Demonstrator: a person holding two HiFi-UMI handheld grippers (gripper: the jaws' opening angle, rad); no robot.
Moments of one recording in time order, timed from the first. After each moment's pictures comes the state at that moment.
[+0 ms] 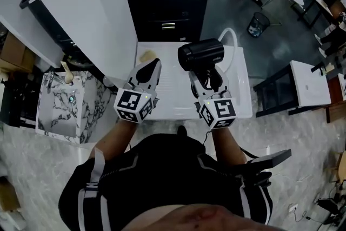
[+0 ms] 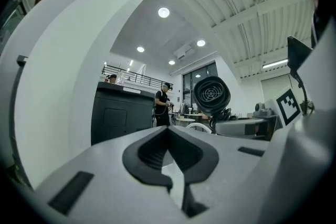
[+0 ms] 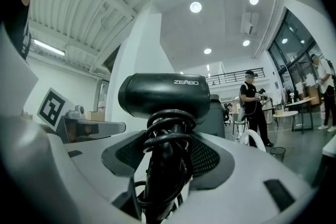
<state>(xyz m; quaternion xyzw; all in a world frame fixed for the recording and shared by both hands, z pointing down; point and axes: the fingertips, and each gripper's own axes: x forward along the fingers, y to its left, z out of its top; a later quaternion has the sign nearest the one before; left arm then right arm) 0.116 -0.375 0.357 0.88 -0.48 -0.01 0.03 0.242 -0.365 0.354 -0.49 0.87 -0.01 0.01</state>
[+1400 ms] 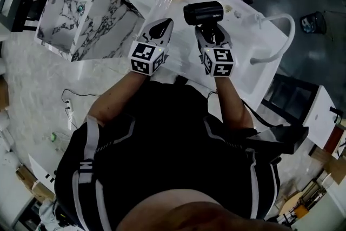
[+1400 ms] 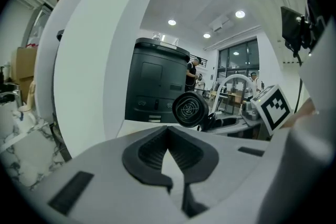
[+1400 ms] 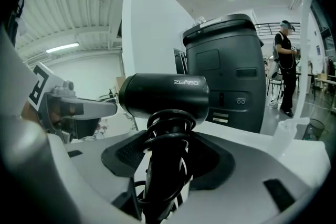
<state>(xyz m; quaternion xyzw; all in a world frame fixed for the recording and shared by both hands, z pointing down) 0.084 -0.401 0.542 0.76 -0.62 0.08 0.17 0.183 -0.451 0.575 -0.30 0.93 -0.13 -0.18</state>
